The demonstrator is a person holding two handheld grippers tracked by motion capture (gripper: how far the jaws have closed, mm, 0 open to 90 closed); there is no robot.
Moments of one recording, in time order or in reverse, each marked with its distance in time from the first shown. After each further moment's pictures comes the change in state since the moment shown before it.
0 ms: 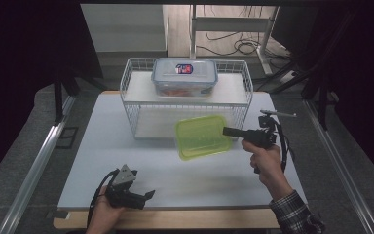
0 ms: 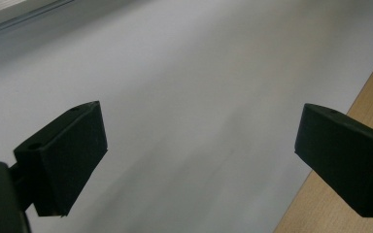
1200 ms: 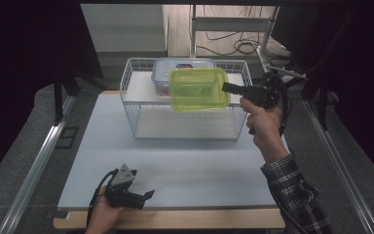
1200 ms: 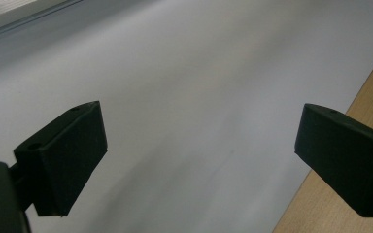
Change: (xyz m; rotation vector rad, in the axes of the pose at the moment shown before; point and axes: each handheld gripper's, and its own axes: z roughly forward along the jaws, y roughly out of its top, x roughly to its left) left arm 0.001 0.000 -0.002 -0.013 -0.002 -0.001; right arm 0.059 0.090 0.001 -0.176 -0.018 -0.053
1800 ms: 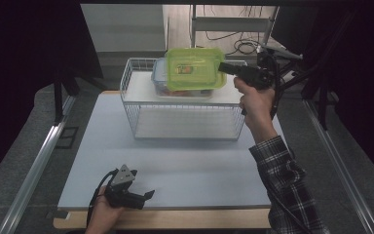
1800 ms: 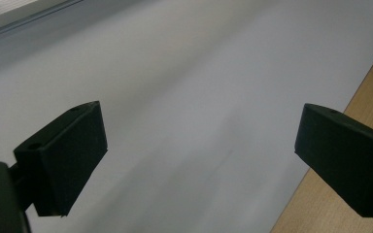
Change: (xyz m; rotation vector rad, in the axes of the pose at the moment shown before) left arm 0.000 0.000 -0.001 0.002 -0.006 0.002; right arm 0.020 0.036 0.023 -0.075 -0.087 -0.051
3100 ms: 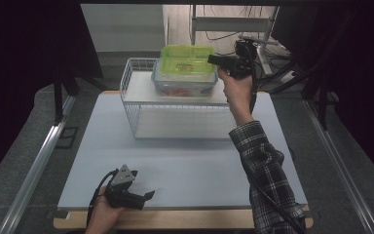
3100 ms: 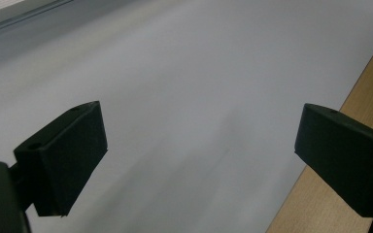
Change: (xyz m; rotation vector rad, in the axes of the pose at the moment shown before) left arm 0.000 -0.001 0.001 -0.001 -0.015 -0.005; right arm 0.005 0.012 0.056 -0.003 -0.214 -0.130
